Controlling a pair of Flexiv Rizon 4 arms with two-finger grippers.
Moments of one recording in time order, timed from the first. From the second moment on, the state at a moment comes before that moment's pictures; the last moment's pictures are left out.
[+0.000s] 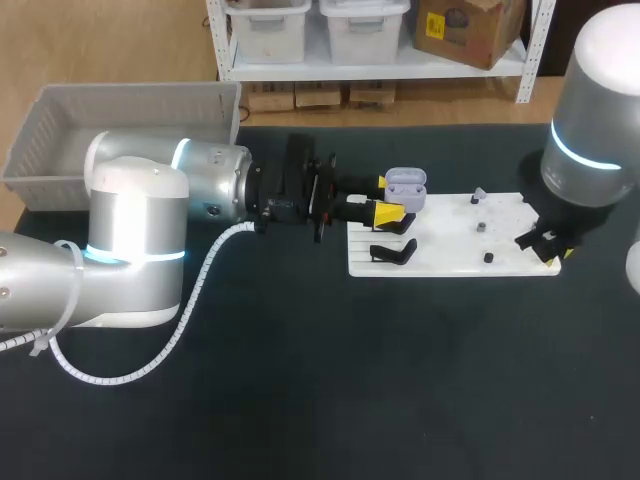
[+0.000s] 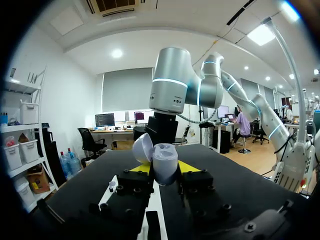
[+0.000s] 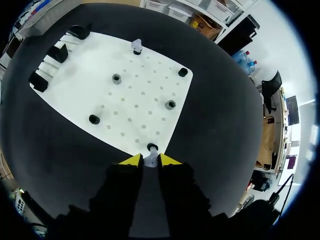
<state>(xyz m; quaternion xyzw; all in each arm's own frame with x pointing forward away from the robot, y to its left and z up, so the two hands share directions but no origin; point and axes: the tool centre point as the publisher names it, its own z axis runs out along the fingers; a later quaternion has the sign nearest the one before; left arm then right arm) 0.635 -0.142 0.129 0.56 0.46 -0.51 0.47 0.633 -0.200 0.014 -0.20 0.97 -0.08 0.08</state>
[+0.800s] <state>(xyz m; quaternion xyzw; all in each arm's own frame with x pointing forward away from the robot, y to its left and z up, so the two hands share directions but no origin) 0.635 -0.142 0.129 0.56 0.46 -0.51 0.47 0.593 -0.173 0.087 -0.12 0.99 -0.11 0.05</state>
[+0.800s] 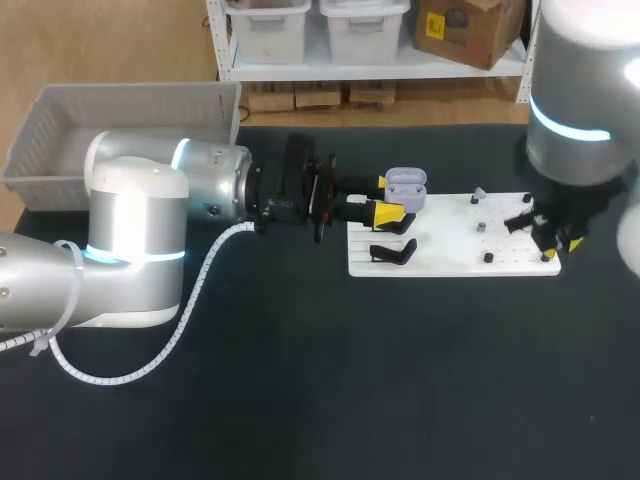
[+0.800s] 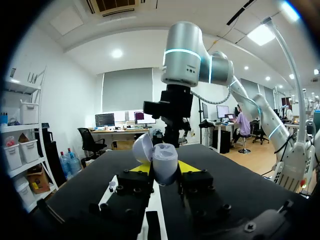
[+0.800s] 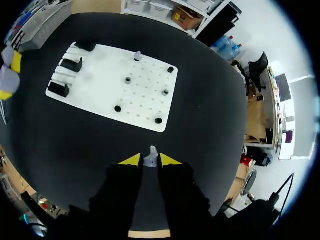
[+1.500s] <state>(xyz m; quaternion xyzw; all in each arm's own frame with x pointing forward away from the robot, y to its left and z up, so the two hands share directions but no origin) 0.634 -0.142 0.128 0.56 0.46 -0.51 0.47 0.593 -0.150 0.107 -0.08 0.99 -0.11 0.00</state>
